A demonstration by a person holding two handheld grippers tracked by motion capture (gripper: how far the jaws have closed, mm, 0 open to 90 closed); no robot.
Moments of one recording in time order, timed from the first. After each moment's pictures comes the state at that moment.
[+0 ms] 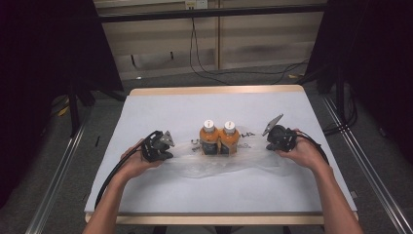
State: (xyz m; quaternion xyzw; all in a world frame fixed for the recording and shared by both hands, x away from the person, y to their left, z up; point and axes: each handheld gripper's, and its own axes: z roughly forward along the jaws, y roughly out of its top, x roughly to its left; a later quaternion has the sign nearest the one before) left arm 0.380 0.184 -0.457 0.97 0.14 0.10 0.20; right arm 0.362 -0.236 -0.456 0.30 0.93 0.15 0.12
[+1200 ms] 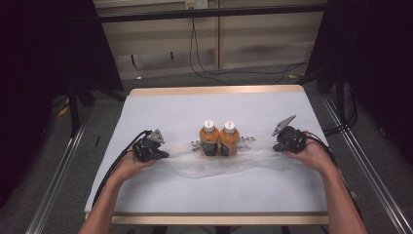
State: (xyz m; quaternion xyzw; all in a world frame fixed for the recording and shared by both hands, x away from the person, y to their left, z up) left arm 0.389 0.211 -0.464 0.94 0.20 0.05 0.28; right arm 0.356 -0.265 -0.459 0.32 0.92 0.18 0.13
